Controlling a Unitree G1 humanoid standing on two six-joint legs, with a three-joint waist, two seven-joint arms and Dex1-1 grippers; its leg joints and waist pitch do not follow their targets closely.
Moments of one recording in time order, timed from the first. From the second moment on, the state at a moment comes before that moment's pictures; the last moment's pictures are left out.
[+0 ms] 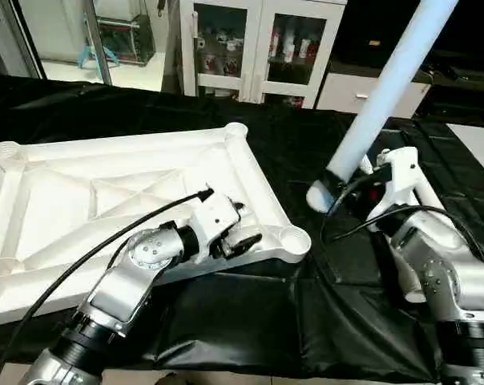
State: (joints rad) left arm -0.38 0.39 -0.37 0.10 -0.08 0.19 -0.69; right arm -0.34 -0.31 -0.12 0.03 0.40 0.45 0.57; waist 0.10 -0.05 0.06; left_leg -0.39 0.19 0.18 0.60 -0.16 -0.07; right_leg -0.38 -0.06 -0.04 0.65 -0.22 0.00
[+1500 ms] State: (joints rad) left arm -0.50 0.46 -0.50 0.15 0.04 0.39 -0.97; right arm -0.32 -0.35 -0.04 0.01 0.40 0.46 0.68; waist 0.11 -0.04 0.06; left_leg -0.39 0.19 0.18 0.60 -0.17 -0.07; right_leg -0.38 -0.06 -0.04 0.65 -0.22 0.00
